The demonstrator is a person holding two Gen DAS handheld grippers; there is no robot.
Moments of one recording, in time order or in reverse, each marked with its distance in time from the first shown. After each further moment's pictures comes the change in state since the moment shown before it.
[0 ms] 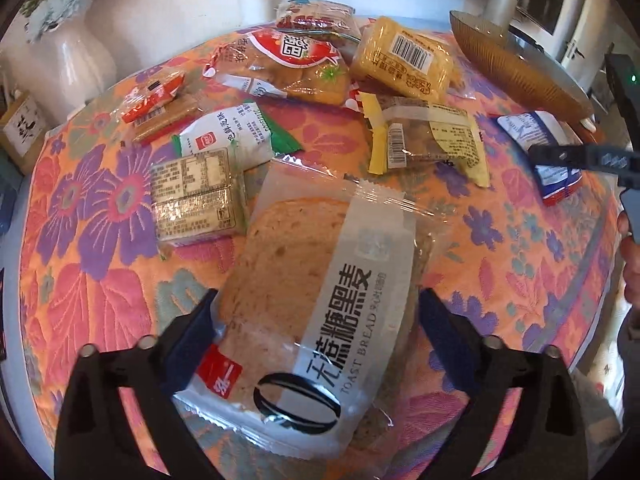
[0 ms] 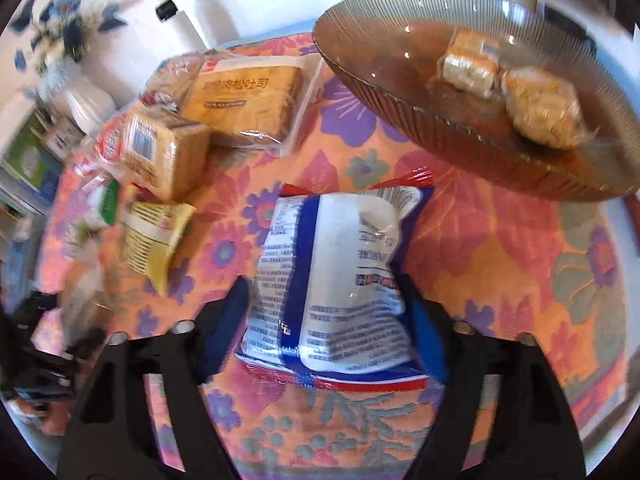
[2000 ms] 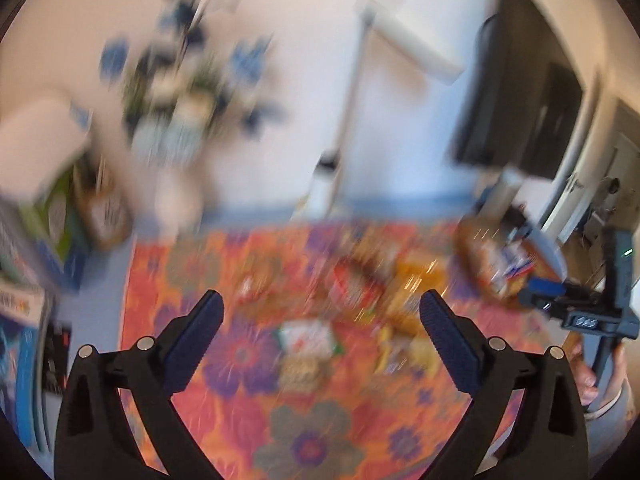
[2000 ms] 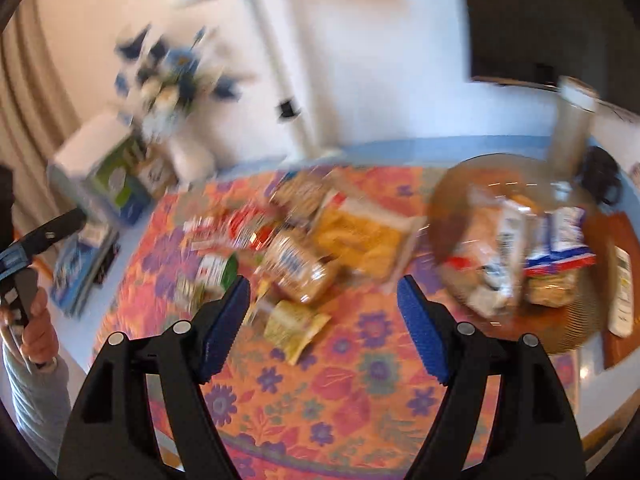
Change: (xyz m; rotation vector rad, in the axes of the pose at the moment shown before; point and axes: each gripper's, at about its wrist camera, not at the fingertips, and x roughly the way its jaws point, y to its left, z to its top) left arm -0.153 0.092 0.087 -0.210 -0.349 -0.014; right arm -0.116 0.059 0.058 -0.193 -0.203 0.196
